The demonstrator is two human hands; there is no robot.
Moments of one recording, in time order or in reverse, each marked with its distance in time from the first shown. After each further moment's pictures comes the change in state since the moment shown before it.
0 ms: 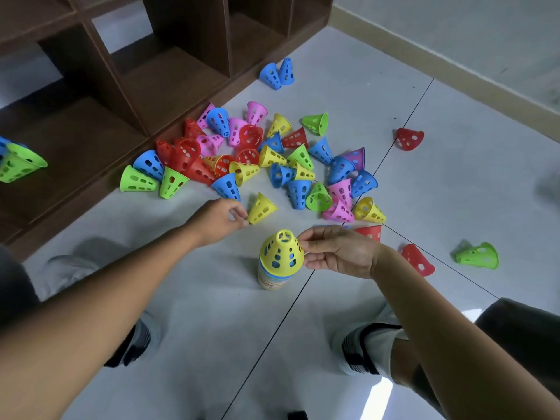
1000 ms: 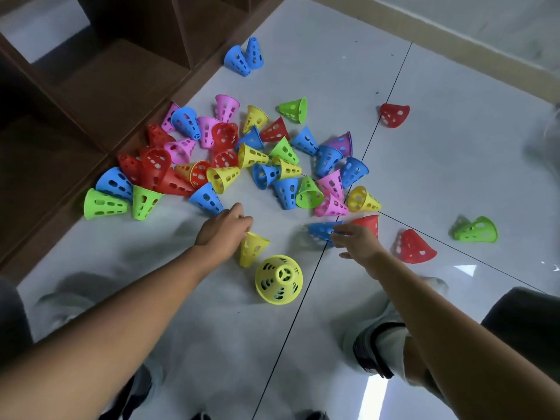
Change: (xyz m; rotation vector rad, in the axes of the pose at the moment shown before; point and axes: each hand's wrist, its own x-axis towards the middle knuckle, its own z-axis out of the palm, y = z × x) left_hand 0.051 0.007 0.040 0.626 -0.088 0.147; right_hand 0.042 0.044 -0.077 -0.290 0.832 0.021
